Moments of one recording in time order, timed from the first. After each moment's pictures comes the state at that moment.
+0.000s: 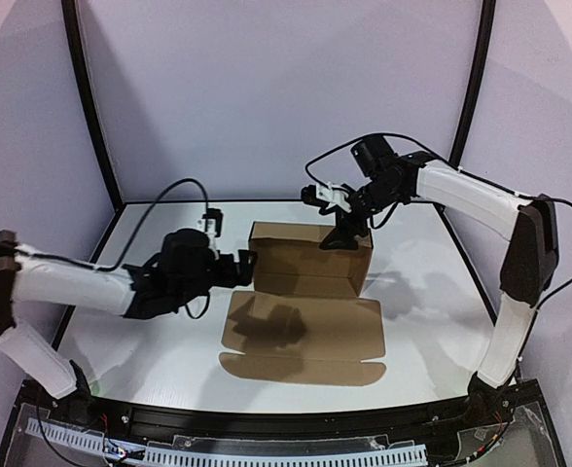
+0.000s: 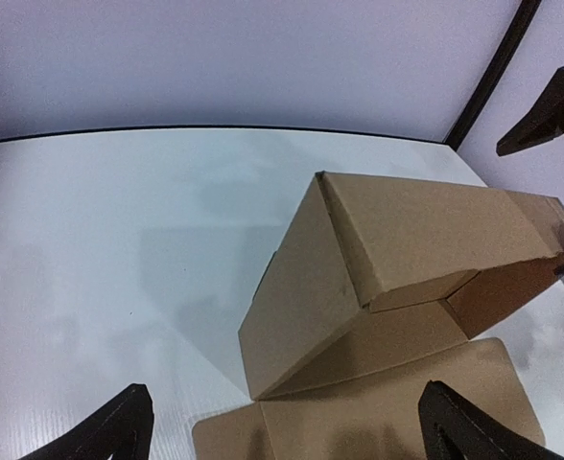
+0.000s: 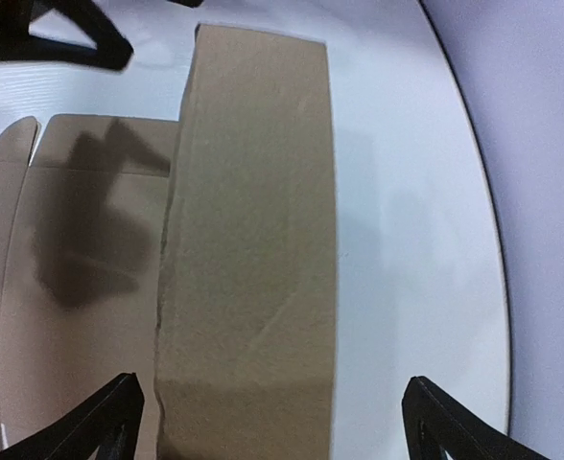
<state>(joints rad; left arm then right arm) -0.89 1.52 0.79 0.35 -0.41 -0.43 0.56 1.84 1.69 -0.78 -0.42 -0.94</state>
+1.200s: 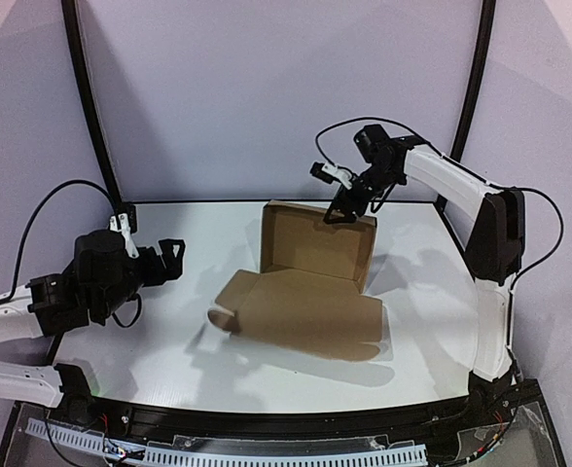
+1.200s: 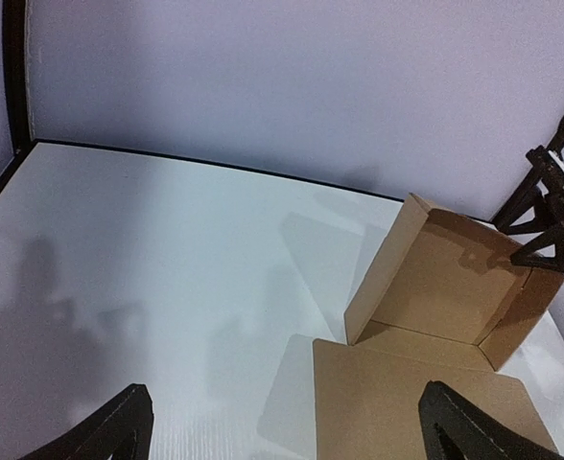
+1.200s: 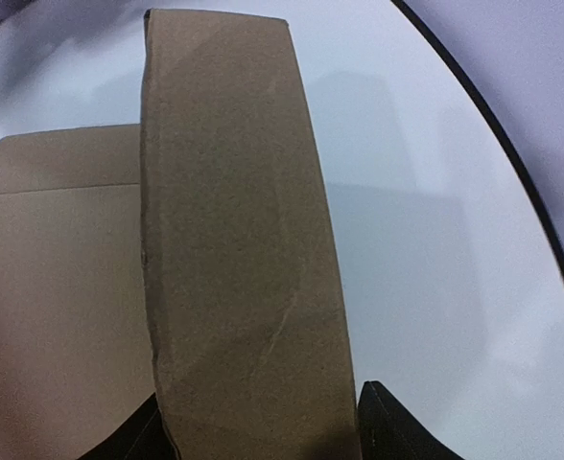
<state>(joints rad) -0.89 0.87 0.63 -0.11 -0.63 -0.55 0.45 2.09 2.05 -0.98 -0.41 -0.66</state>
